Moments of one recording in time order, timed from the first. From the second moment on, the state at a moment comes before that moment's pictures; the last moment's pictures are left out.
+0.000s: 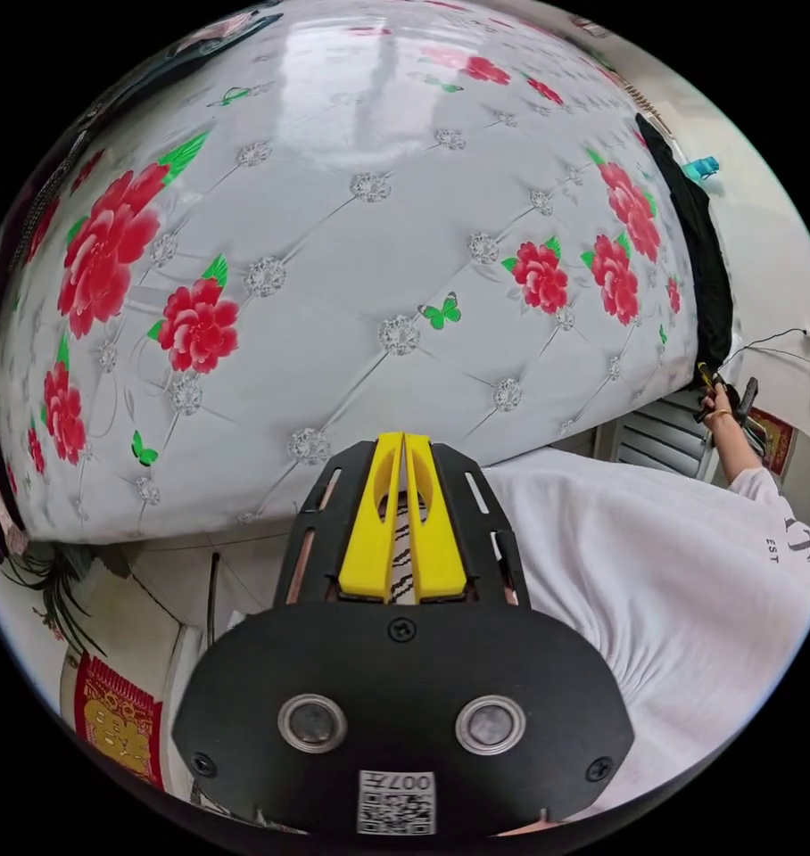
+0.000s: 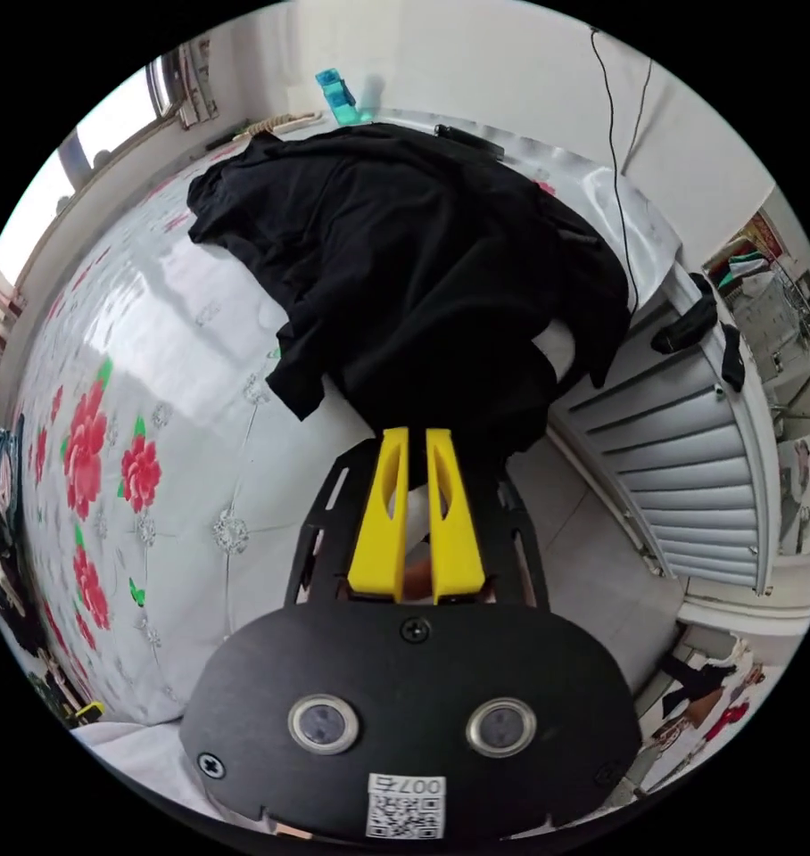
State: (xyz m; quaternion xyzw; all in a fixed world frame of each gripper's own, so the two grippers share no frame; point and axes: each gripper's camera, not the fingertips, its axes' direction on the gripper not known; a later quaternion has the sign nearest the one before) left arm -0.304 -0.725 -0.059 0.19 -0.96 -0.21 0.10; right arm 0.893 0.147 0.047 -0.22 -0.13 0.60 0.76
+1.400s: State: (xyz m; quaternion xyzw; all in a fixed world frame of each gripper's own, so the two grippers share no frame) left arm -0.298 -0.756 -0.091 0.17 -0.94 -0.22 0.20; right arm 0.885 0.180 0.020 -0.16 -0.13 0.64 0.74
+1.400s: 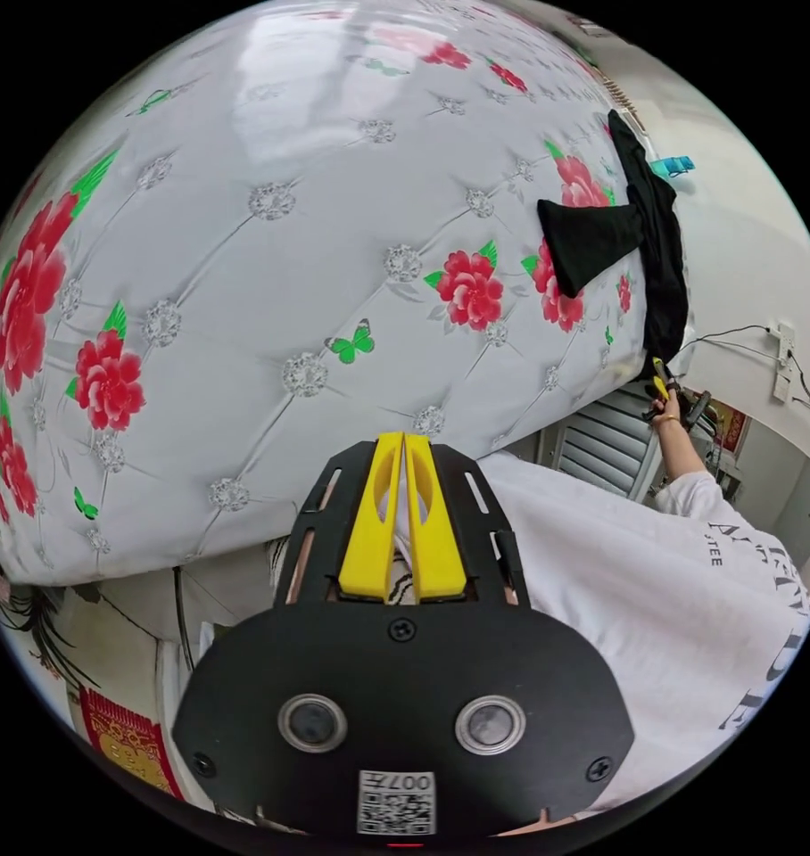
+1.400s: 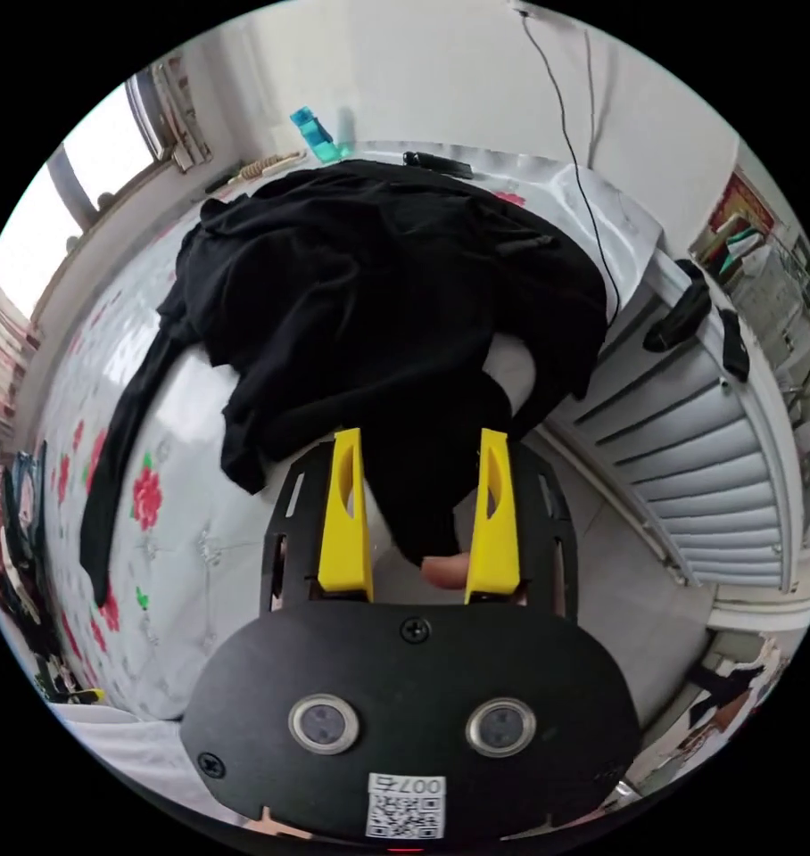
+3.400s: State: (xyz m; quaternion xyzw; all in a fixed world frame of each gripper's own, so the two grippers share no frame) left arm -0.162 -0.520 -0.026 0.30 -0.90 0.12 0.29; right arm 1.263 0.049 -0.466 0.64 -0.16 0.53 0.54
